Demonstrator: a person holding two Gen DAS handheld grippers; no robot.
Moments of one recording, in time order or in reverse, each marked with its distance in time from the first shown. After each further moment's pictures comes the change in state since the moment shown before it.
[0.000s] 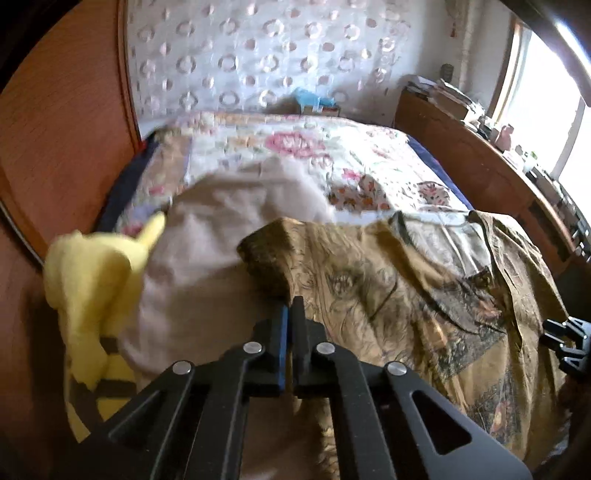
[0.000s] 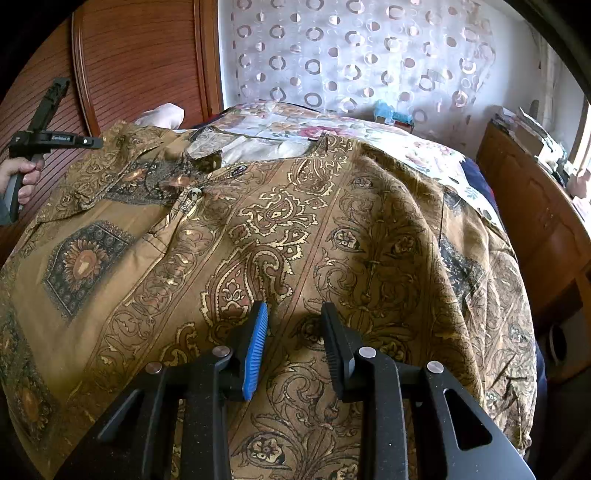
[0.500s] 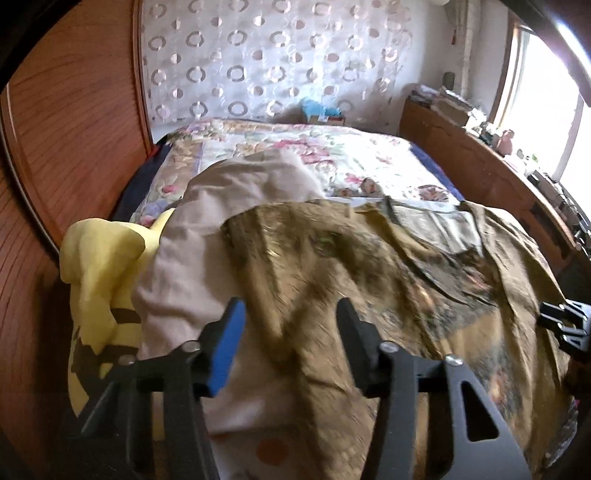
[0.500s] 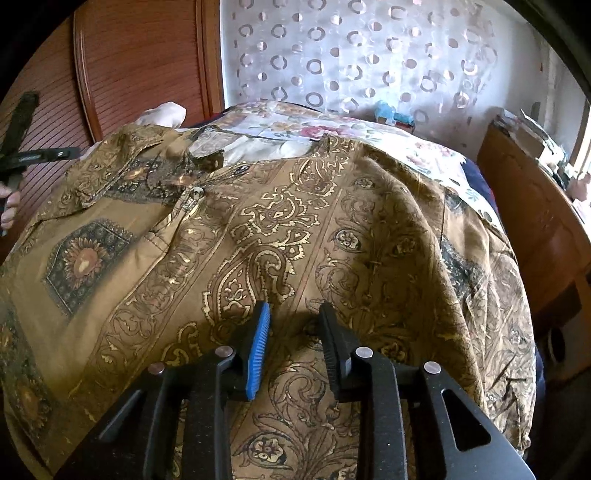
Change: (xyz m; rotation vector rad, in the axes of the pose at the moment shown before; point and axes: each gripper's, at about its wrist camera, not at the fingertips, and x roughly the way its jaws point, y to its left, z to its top) left arm -0.019 -0.002 -0.038 -0.039 -0.014 0.017; right arm 0.001 0.003 0.001 -0.019 -0.003 -0.010
